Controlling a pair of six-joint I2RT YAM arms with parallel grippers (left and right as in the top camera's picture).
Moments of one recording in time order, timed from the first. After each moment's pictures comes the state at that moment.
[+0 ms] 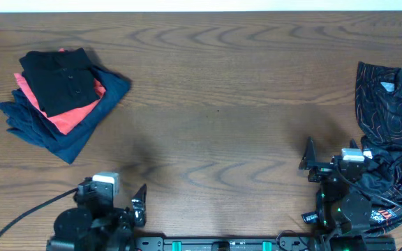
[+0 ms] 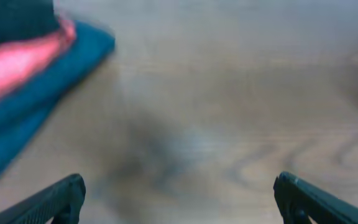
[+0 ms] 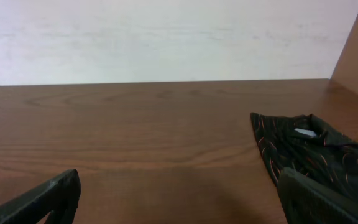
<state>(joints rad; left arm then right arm) -0.17 0.11 0.63 -1.03 0.09 -0.09 0.08 0.03 0.01 -0.06 0.16 0.03</state>
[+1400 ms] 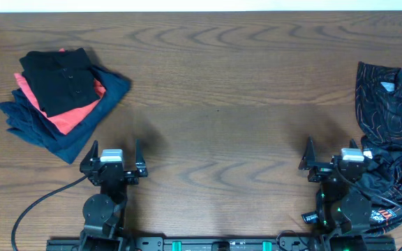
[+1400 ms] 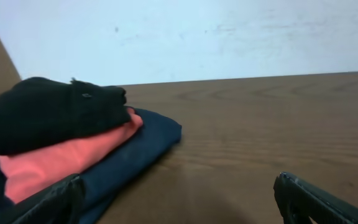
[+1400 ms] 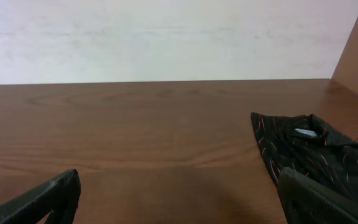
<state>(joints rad) -0.17 0.01 0.04 -0.13 -0.19 0.03 0.08 0.03 0.01 -0.06 0.15 0.03</state>
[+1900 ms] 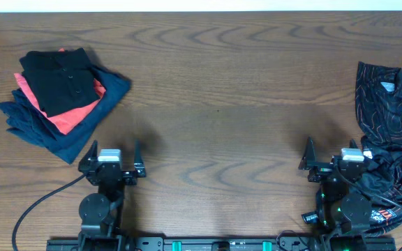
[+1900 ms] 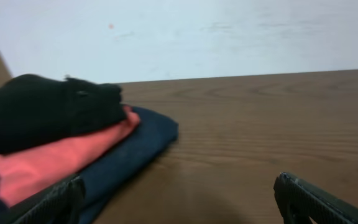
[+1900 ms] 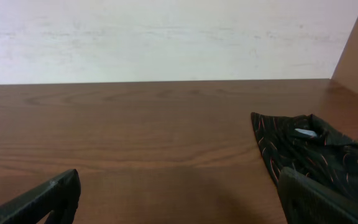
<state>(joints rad) -0.06 0.01 0.03 -0.13 -0.07 0.03 0.08 0.03 0.01 -0.06 0.15 0.03</state>
